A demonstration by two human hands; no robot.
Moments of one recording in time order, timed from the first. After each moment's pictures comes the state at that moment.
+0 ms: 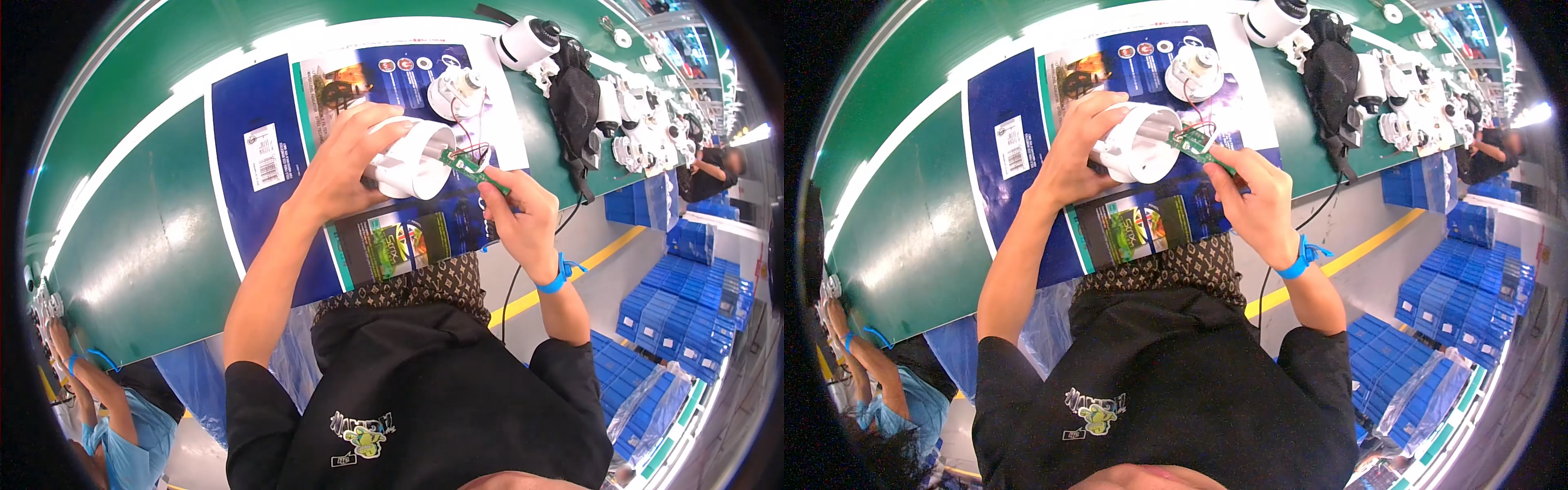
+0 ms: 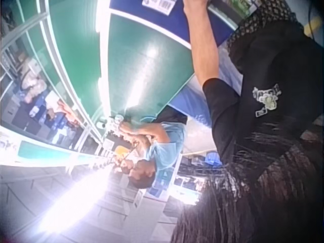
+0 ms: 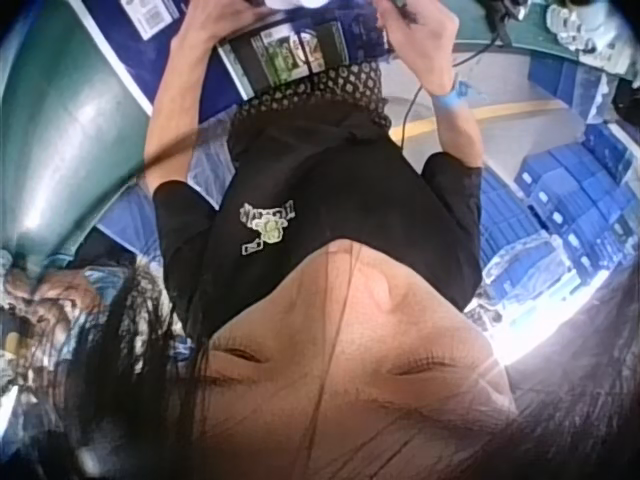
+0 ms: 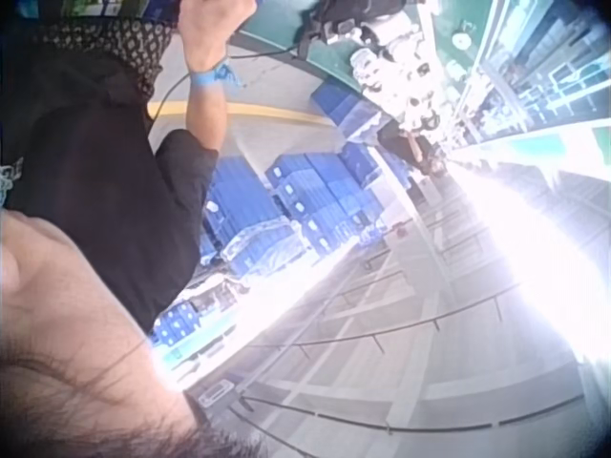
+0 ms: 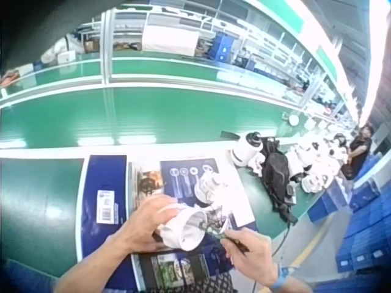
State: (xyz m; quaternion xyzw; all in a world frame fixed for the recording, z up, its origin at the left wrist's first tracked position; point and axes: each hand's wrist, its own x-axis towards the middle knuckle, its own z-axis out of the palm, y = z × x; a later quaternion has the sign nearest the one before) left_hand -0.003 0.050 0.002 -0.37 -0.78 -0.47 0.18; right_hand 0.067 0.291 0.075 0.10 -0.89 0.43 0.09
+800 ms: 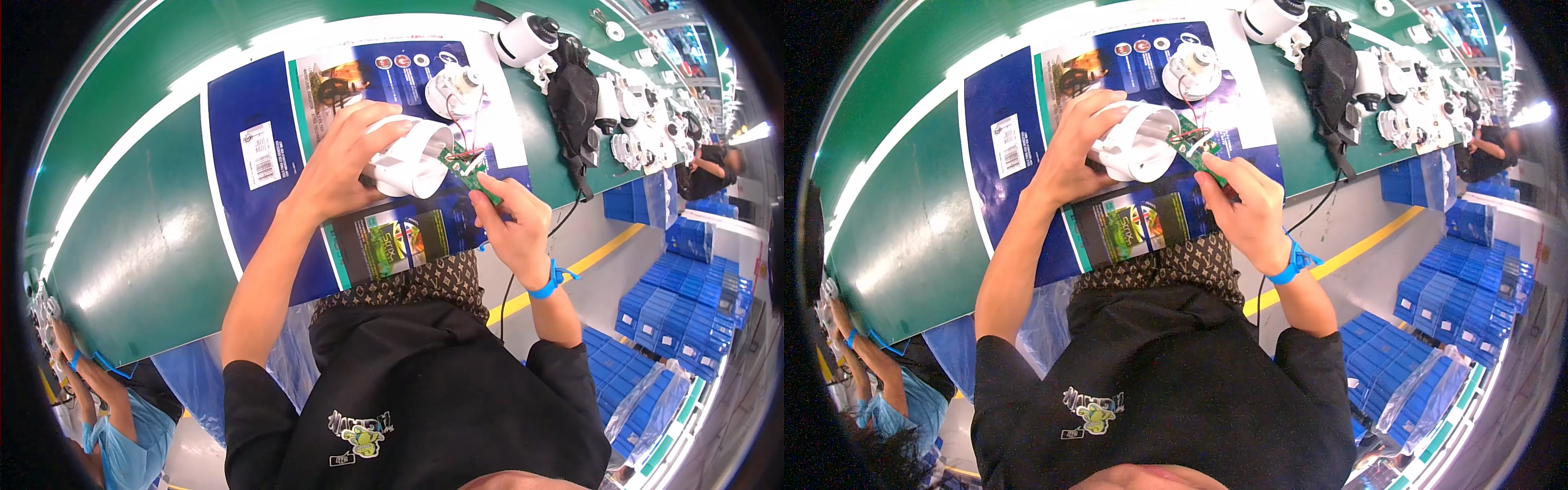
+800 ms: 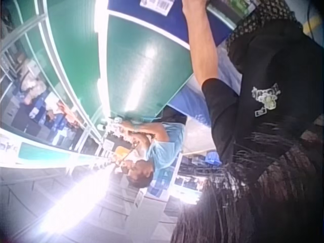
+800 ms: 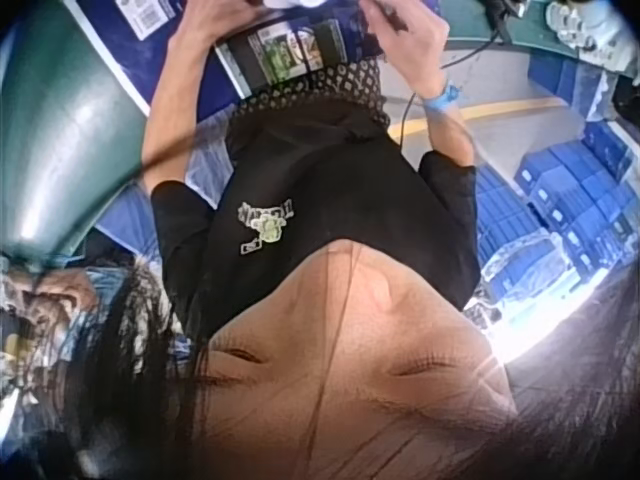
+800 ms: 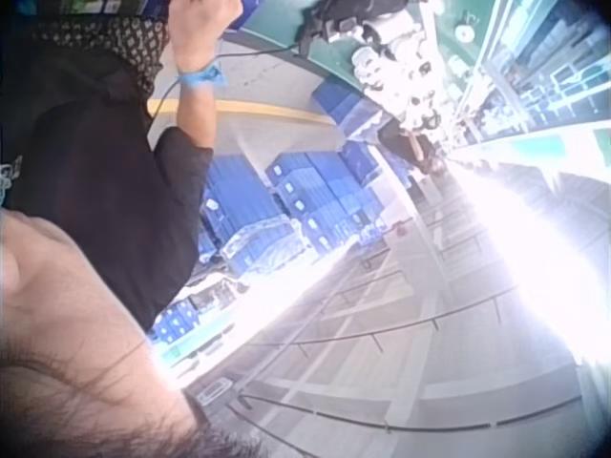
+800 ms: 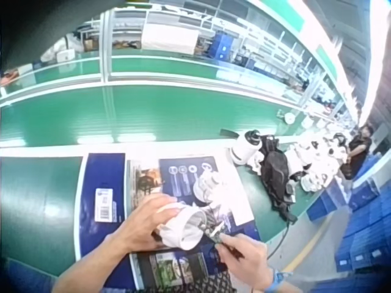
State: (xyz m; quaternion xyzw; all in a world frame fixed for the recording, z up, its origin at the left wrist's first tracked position) left_hand -0.002 0.051 0.001 -0.39 -0.78 -0.46 0.20; right_hand 0.076 0.294 0.063 0.15 -0.90 0.38 0.14
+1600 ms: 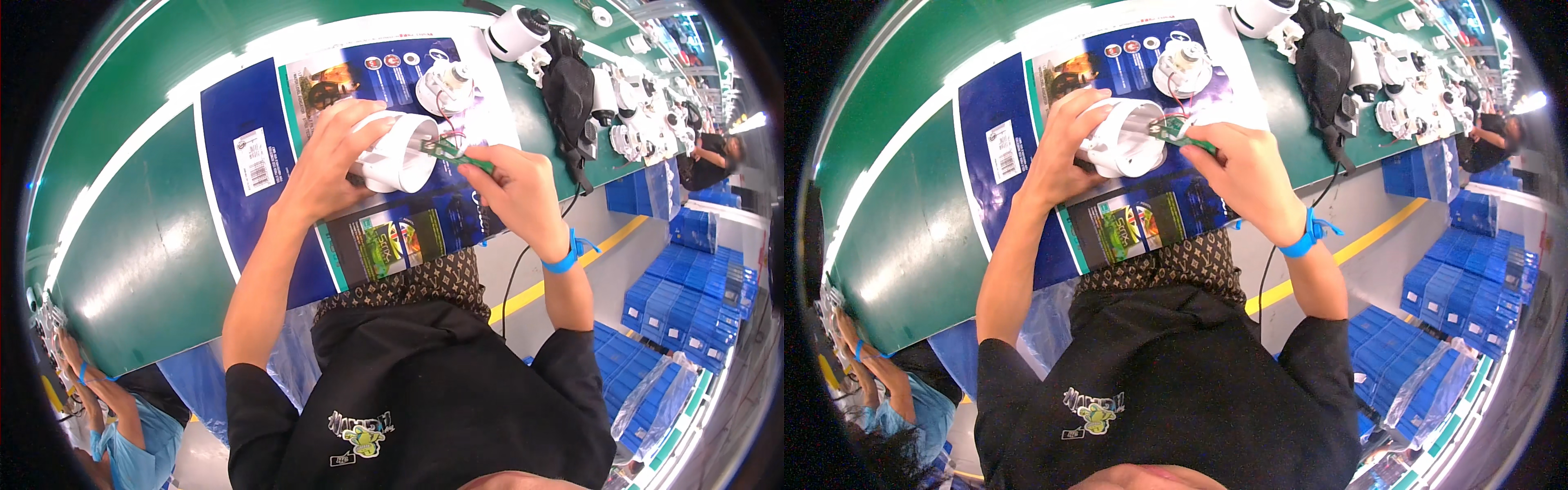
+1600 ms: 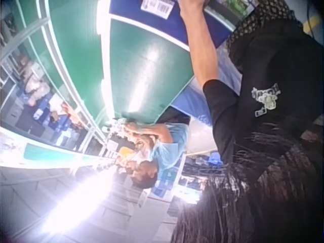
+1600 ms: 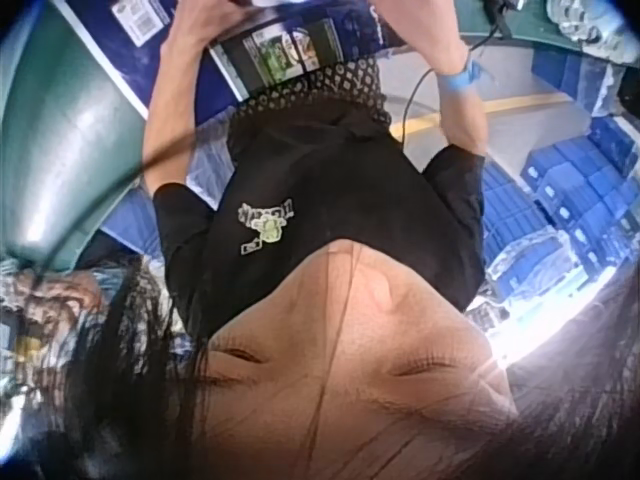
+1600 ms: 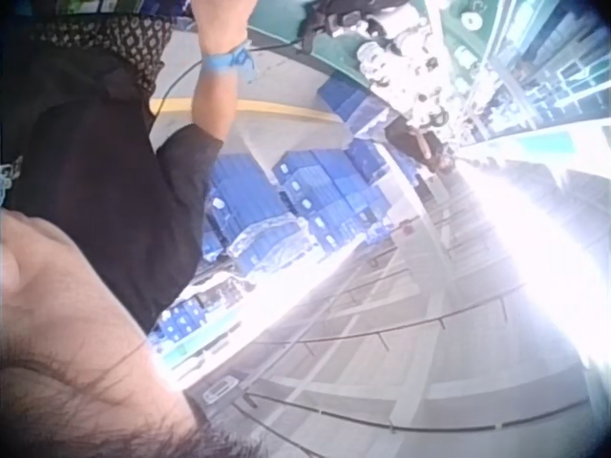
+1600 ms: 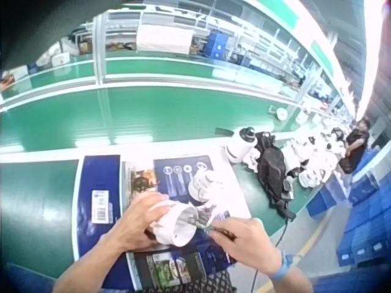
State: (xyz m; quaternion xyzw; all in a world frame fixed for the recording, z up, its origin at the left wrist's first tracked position) left_hand -0.004 0.050 0.004 -0.38 -0.79 -0.44 0.20; right_hand 0.042 0.292 0.093 0.15 -0.92 0.36 0.04
